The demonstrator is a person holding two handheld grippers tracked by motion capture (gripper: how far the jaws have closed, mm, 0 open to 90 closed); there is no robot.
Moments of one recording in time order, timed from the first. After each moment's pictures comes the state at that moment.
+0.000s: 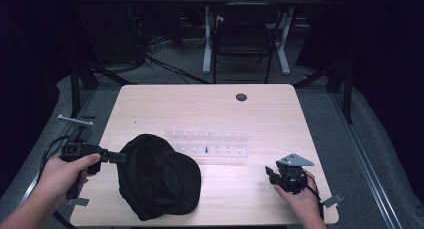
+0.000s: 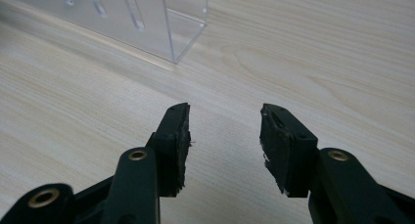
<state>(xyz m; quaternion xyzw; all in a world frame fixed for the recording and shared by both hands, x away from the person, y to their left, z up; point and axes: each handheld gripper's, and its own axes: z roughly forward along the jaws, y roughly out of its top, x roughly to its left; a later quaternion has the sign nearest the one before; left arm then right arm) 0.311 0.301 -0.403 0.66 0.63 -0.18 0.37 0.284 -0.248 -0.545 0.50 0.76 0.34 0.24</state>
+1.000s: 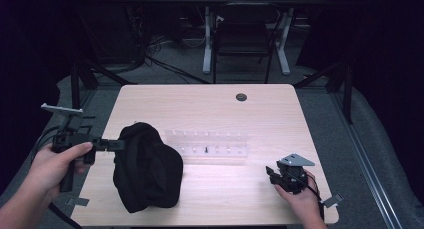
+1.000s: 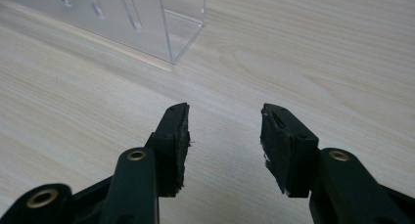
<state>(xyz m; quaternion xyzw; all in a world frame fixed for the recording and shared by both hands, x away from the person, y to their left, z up) 0.309 0.300 -0.366 0.64 0.61 -0.20 0.43 0.284 -0.250 -0.544 0.50 0.76 0.34 0.24</state>
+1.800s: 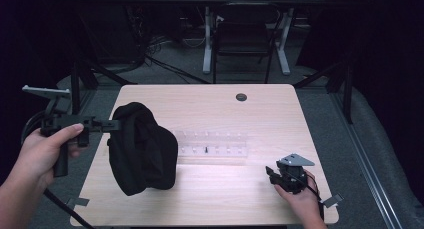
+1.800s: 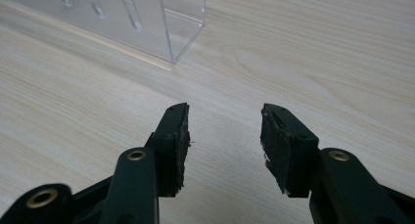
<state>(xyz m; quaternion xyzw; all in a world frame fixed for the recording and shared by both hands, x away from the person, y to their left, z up) 0.319 0.300 -0.323 0.62 0.59 -0.19 0.49 0.285 -0.250 -0.545 0.50 0.76 0.34 0.24</state>
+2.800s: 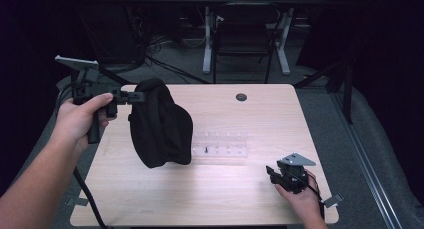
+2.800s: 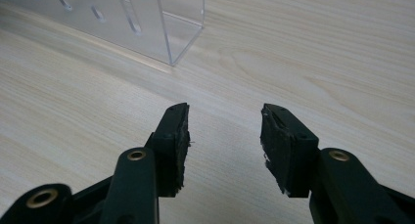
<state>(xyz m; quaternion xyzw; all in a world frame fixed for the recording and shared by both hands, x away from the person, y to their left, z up) 0.374 0.249 -0.299 0.61 0.58 -0.18 0.50 0.285 -0.252 -0.544 0.50 0.75 0.35 0.24</state>
